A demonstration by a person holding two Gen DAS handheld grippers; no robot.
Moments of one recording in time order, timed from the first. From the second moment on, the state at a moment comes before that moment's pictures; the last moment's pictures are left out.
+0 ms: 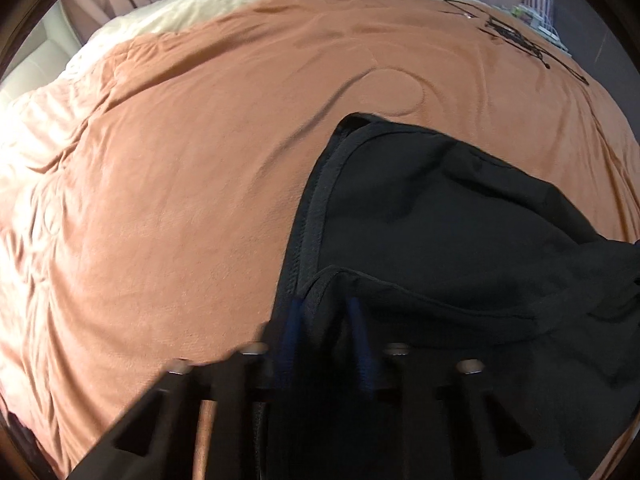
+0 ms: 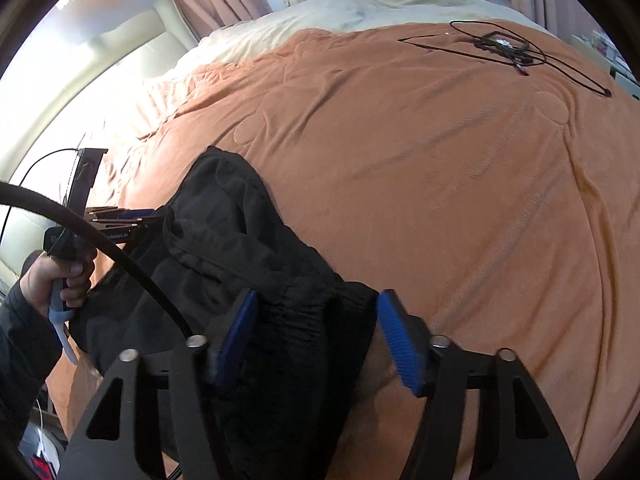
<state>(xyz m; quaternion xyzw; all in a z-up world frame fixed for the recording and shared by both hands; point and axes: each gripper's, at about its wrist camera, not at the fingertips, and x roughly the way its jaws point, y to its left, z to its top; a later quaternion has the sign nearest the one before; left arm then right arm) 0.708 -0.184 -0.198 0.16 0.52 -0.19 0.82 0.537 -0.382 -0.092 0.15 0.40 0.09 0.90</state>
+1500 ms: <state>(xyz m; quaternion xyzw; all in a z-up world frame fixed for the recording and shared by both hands) 0.703 -0.147 -0.117 0.08 0.47 -0.14 0.87 0.432 -0.421 -0.094 0.29 0.35 0.05 0.89</state>
